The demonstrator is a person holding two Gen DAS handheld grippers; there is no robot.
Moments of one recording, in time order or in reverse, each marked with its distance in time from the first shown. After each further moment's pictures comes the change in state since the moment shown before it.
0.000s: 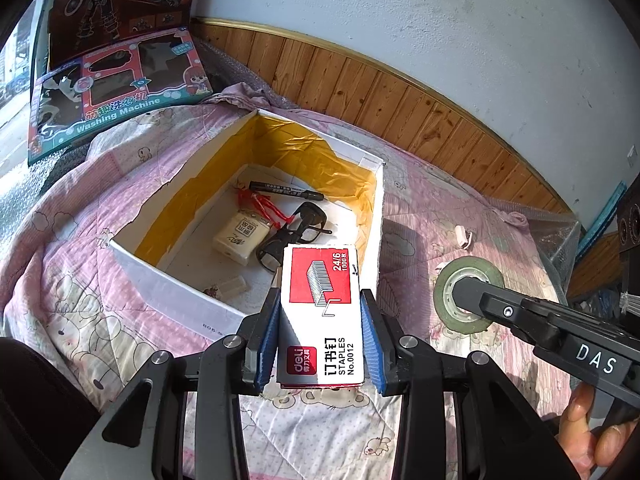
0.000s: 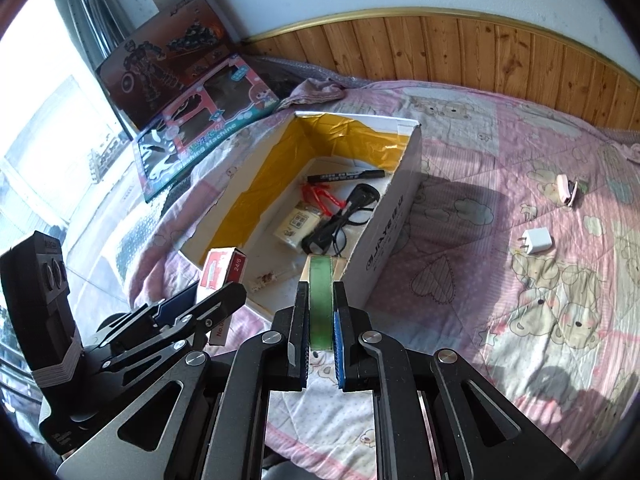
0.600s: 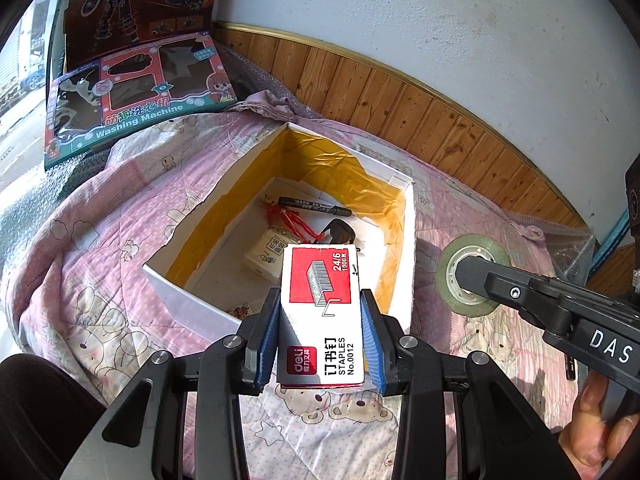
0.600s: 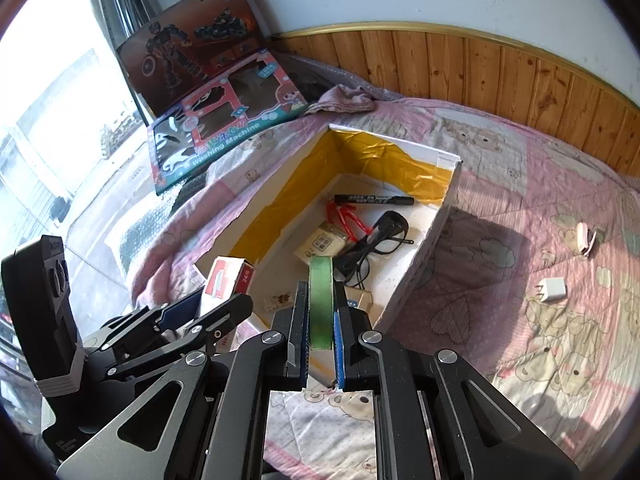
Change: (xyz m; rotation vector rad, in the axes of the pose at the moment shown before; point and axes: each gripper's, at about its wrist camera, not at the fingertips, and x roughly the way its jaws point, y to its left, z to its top) left arm -0.001 0.023 0.021 -0.029 -0.015 0.055; right arm 0.018 0.029 0.035 -0.105 0.007 0.013
